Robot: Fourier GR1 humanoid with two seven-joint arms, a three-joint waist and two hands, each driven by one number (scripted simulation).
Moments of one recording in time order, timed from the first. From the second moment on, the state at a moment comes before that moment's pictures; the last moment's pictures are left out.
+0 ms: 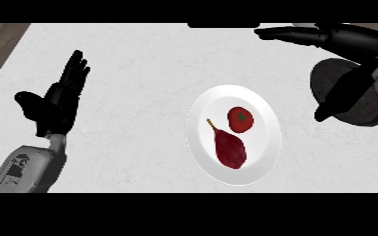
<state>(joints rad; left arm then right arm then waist) -0.25 0.41 -0.18 -1.44 0.27 0.30 0.03 -0.77 -0.70 0.28 -1.33 0.08 0.68 -0.37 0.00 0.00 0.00</state>
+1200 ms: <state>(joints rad) -0.22 0.35 -0.08 -1.48 0.19 0.20 0.05 -0.67 -0.50 0.29 -1.32 0.43 0.73 -0.28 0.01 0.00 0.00</state>
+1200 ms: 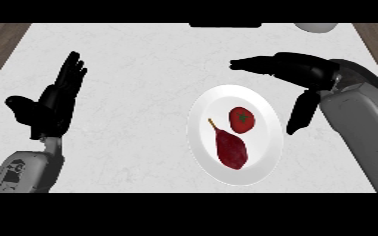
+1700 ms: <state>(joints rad) -0.22 0.31 -0.04 -1.47 0.15 0.18 0.06 -0.64 -0.45 0.32 -1.32 0.58 0.72 -0.33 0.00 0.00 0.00</state>
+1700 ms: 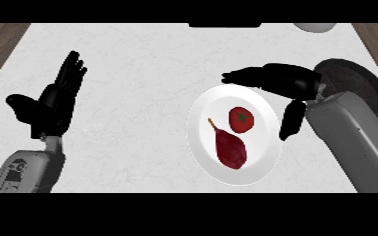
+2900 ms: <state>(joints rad) -0.22 0.25 0.02 -1.46 0.08 0.13 0.07 -0.65 -0.31 0.40 -1.15 0.99 0.63 -0.37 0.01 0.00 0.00</state>
